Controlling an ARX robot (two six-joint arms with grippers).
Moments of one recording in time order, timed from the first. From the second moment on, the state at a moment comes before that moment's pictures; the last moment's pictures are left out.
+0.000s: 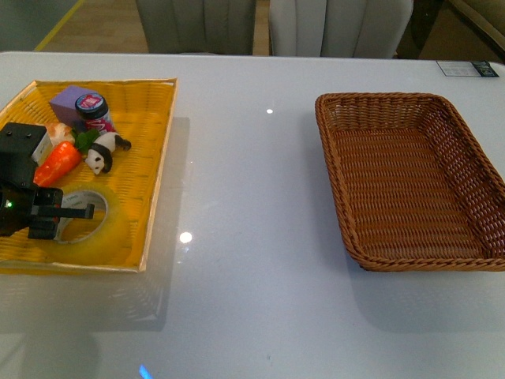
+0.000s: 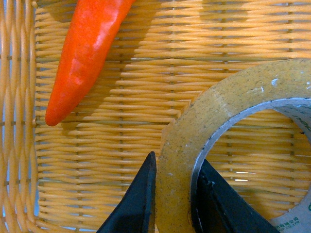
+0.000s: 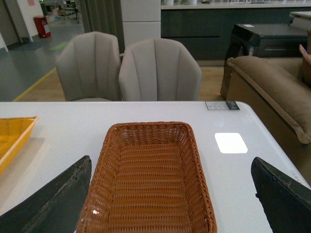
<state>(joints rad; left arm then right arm) 0.02 2.26 0.89 0.37 -0.10 0.06 0.00 0.01 0.02 0.00 0.00 0.00</state>
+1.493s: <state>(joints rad) -0.54 1.84 1.14 0.05 0.12 -0.28 0.00 0.01 0.02 0.00 0.00 0.00</state>
